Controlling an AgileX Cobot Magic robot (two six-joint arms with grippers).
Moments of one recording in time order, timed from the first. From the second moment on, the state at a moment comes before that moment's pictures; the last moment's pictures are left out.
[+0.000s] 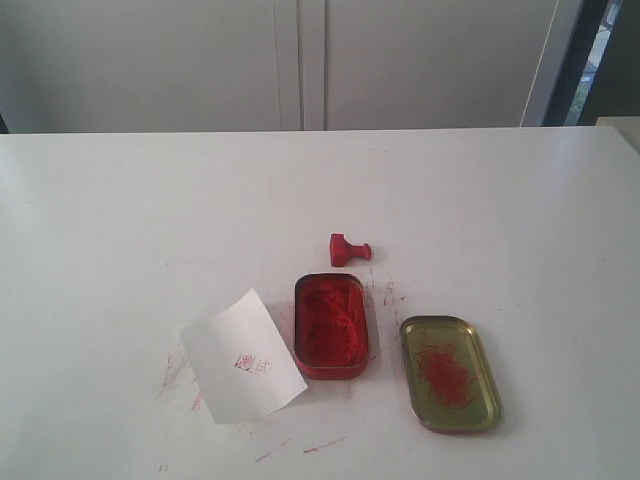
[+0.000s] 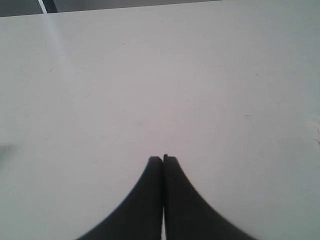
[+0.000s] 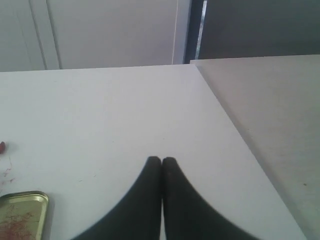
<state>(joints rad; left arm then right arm) 0.04 0.00 0.02 -0.10 0.39 0.15 -0.16 0.11 -0.40 -0.01 0.64 -0.03</state>
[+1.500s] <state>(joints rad) 0.04 0.00 0.02 -0.10 0.39 0.15 -0.16 0.01 -0.01 -0.12 0.40 -0.03</state>
